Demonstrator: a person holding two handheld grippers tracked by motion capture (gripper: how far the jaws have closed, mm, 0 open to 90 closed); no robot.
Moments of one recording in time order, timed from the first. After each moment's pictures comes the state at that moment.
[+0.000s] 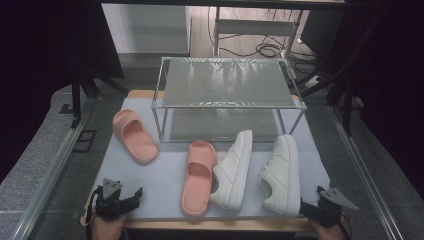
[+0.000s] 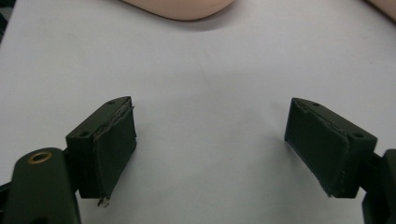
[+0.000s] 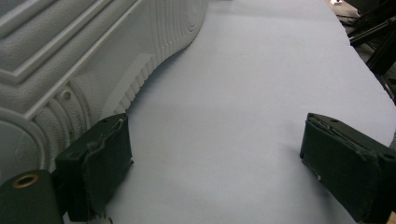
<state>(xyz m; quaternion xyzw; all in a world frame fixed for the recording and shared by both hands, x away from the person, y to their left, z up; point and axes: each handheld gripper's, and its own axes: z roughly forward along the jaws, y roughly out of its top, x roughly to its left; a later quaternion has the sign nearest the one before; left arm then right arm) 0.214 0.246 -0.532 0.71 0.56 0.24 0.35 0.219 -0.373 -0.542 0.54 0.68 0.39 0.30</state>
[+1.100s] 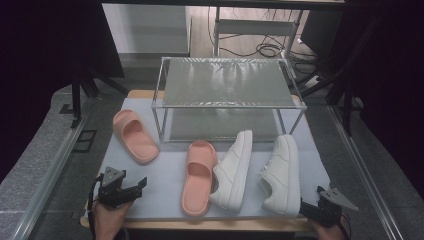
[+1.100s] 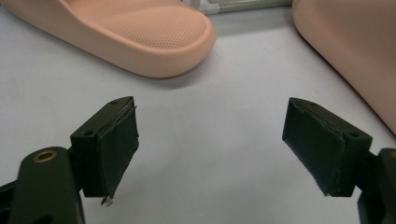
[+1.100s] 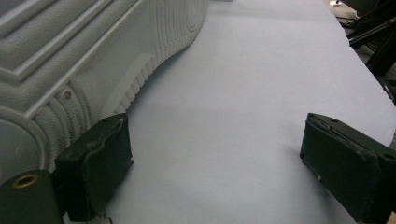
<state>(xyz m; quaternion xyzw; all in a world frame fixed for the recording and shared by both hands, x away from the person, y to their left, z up) 0.239 0.240 -0.506 0.71 0.54 0.22 0.39 0.218 -0.373 -0.543 0.54 0.68 0.39 0.30</state>
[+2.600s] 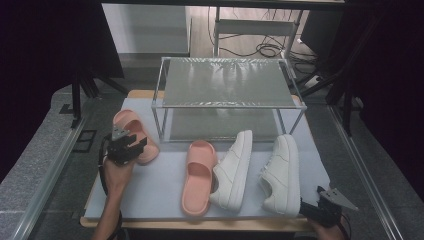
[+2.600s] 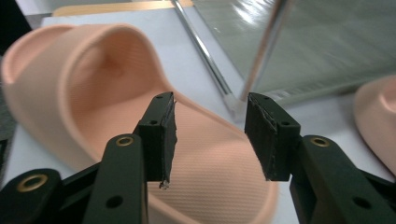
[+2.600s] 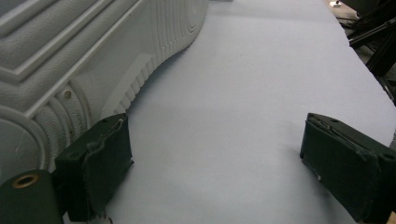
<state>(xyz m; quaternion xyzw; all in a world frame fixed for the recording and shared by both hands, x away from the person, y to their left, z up) 0.349 0.245 -0.477 0.70 0.54 0.25 0.40 0.218 -0.373 -0.543 0.54 0.68 0.39 0.30</state>
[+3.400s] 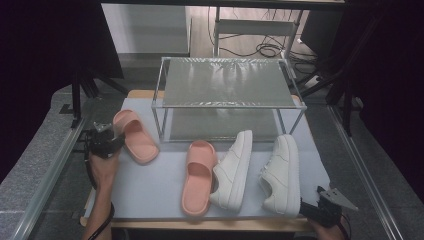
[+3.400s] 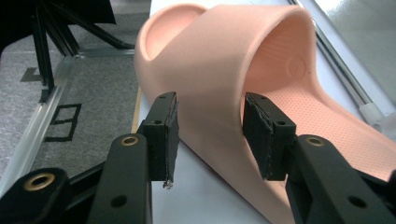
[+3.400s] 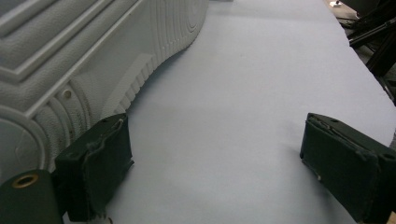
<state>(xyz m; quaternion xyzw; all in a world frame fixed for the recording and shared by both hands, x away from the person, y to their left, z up) 0.375 0.296 -0.493 0.65 0.62 0.29 0.32 0.218 -0.373 -0.543 0.54 0.68 0.39 0.30</state>
